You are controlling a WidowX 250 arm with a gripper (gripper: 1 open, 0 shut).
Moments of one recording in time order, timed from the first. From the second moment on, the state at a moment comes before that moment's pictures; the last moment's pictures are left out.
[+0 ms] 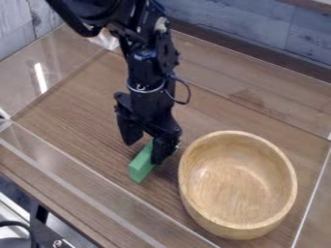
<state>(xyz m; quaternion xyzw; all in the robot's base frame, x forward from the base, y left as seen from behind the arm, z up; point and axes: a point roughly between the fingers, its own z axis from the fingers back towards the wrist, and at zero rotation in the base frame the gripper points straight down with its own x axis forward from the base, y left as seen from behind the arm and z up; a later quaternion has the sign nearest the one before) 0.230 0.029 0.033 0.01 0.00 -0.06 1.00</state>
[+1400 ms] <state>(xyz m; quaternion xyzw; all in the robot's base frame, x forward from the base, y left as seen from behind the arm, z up) 0.242 0.030 0.019 0.01 -0.04 -0.05 1.00</state>
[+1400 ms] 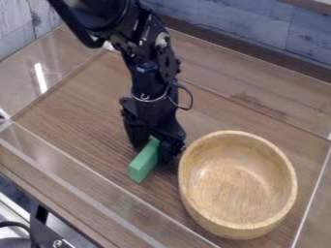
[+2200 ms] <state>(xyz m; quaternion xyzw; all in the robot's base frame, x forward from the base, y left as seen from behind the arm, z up) 0.246 0.034 0.019 0.02 -0.06 -0.03 1.00</state>
